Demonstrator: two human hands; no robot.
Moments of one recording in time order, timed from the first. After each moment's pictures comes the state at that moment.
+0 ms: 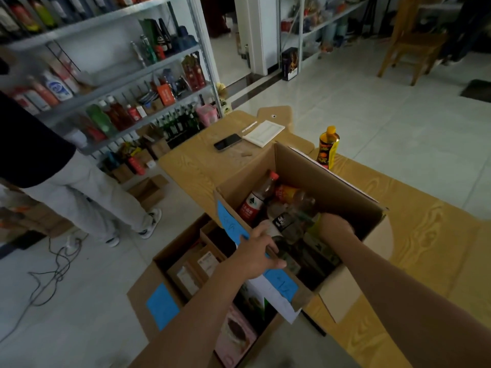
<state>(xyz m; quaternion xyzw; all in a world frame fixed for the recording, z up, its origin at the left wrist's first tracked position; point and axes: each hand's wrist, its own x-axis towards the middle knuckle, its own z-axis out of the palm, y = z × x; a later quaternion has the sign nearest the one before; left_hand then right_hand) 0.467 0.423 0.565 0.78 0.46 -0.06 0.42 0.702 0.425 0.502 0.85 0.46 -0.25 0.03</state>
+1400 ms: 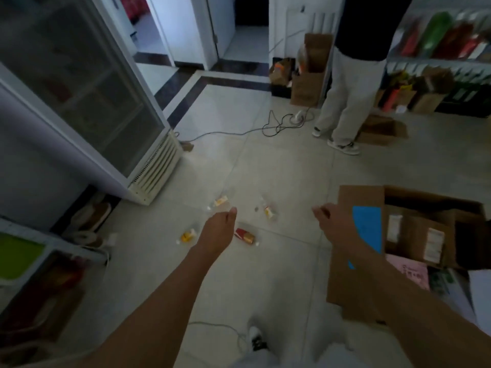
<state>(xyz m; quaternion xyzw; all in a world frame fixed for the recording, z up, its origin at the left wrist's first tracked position) -0.156 -0.004 0.522 0.27 0.90 0.27 0.23 0.033 0.206 0.488 0.46 0.79 -0.40 -0.07</state>
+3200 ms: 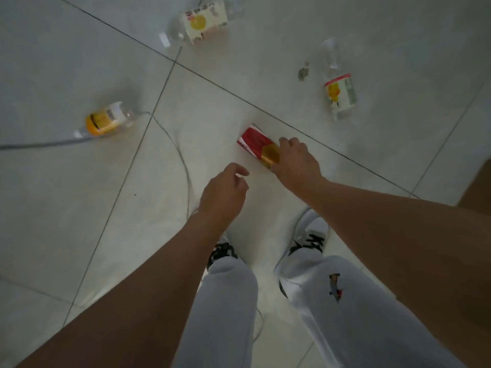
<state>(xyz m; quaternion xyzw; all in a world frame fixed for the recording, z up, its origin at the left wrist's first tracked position) -0.392 0.066 -0.203 0.08 0.83 0.27 0.48 -0.327 0.230 -0.257 0.30 0.89 -0.18 0.29</state>
